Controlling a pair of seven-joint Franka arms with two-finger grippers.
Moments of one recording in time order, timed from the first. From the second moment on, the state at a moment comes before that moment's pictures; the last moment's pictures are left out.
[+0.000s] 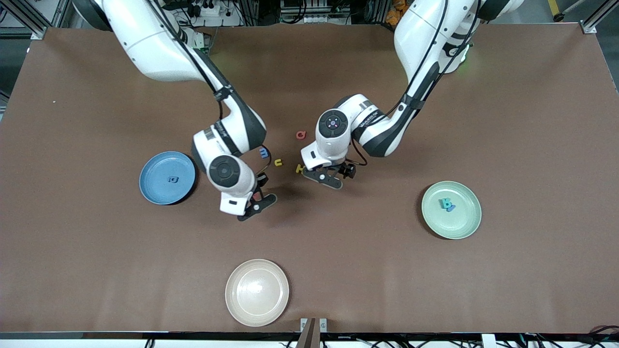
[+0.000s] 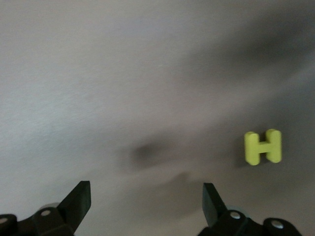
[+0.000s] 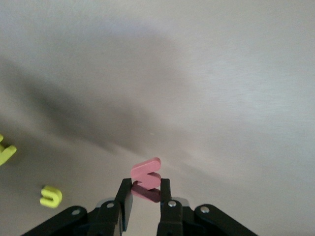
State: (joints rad) left arm -0.61 0.70 -0.19 -1.65 0.17 2.32 -0.43; right arm 0.39 0.67 0.09 -1.52 0.01 2.03 -0.11
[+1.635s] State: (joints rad) left arm -0.75 0.86 -0.15 -1.46 0.17 2.33 -0.67; right arm 0.10 0.40 -0.02 -1.94 -0.02 2.04 -0.50
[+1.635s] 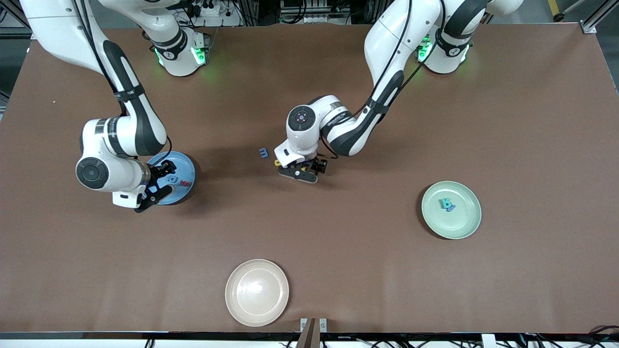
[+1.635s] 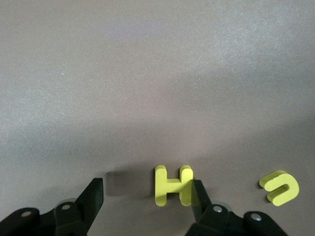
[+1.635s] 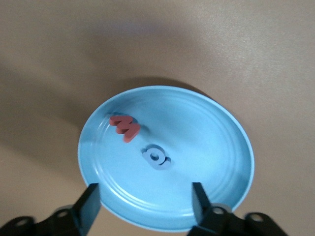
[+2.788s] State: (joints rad) left arm -0.76 0.87 -0.15 -1.44 0.17 2.33 -0.68; right arm 0.18 0.39 0.01 -1.73 -0.01 1.81 -0.37
